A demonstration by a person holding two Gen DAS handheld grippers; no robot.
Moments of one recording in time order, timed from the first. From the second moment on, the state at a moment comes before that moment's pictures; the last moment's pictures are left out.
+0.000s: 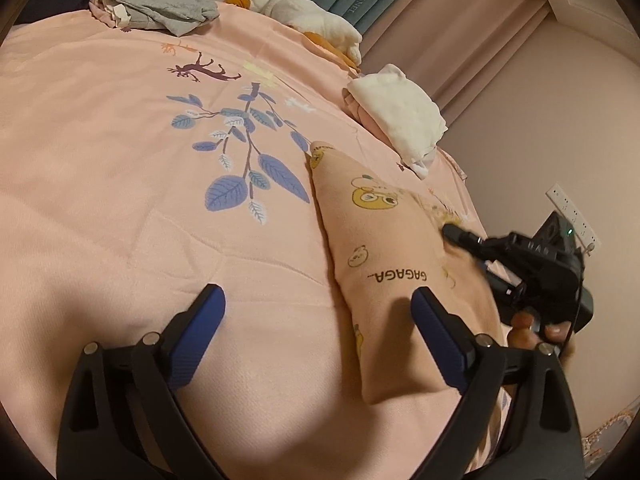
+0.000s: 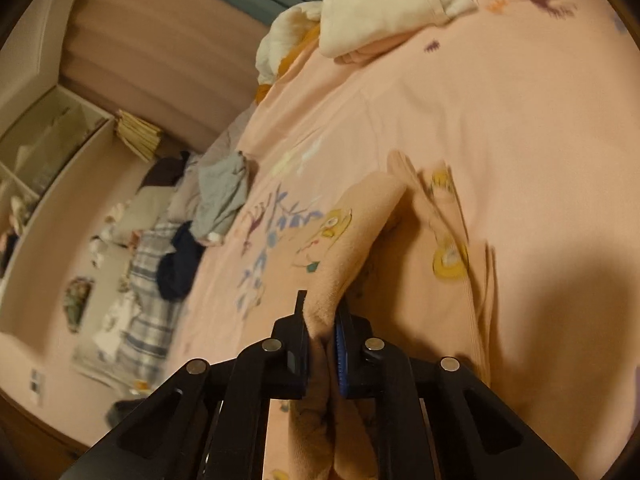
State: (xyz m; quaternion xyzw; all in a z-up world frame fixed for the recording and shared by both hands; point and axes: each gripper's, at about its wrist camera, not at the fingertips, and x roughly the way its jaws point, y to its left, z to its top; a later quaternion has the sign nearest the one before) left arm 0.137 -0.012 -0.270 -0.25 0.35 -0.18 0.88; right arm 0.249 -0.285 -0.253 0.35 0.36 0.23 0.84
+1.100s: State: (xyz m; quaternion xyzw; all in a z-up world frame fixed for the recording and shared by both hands) left arm 0.138 -0.018 -0.271 -0.24 0.36 -0.19 0.88; right arm 0.217 -0.326 -0.250 0.36 0.37 0.21 0.83
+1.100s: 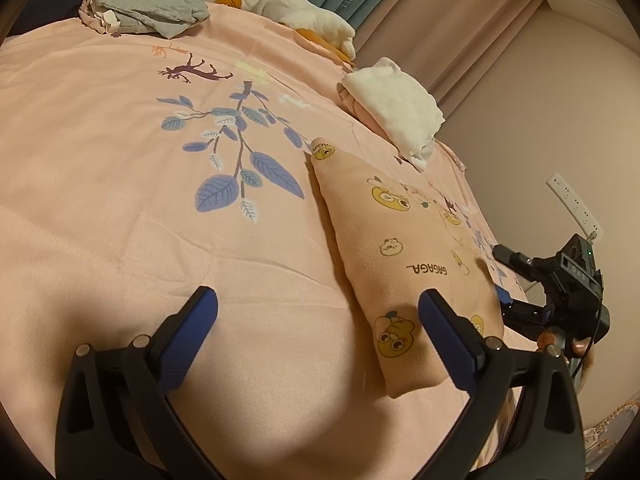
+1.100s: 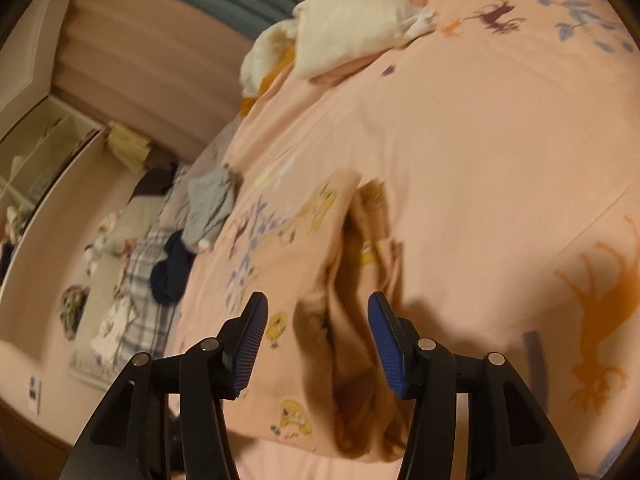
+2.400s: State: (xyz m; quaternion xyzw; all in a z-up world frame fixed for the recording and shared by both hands) left arm 0.138 -0.019 -0.270 -0.23 0.35 -0.19 0.89; right arm 0.180 -0.302 -0.210 0.27 0.33 0.16 0.89
